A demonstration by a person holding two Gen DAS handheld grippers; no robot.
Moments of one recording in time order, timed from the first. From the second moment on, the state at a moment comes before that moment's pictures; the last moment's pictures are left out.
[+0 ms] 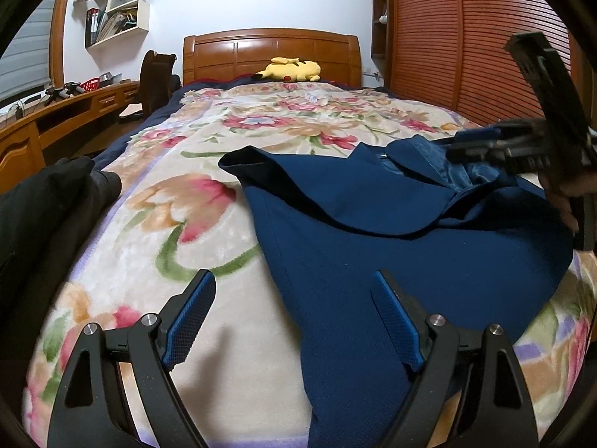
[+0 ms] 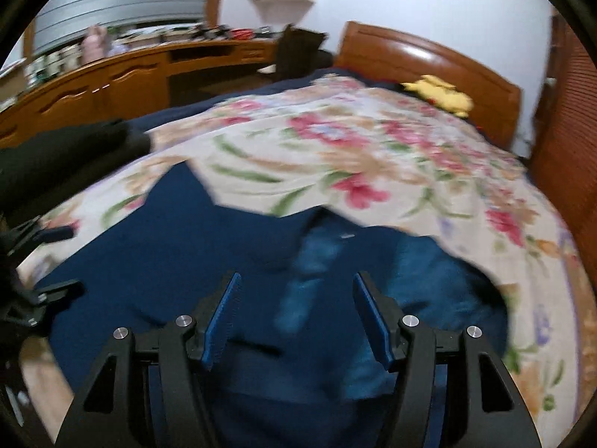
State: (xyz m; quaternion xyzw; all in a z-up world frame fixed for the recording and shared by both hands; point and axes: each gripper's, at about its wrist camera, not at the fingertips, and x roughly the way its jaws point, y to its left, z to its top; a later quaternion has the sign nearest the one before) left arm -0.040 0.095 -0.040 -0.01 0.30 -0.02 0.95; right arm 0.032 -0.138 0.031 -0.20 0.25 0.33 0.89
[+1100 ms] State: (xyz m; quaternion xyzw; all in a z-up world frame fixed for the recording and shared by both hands) left arm -0.041 0.096 -0.042 -0.01 0.30 -0.01 0.95; right arm 0.107 -0.096 0.057 -0.22 0.22 0.21 0.93
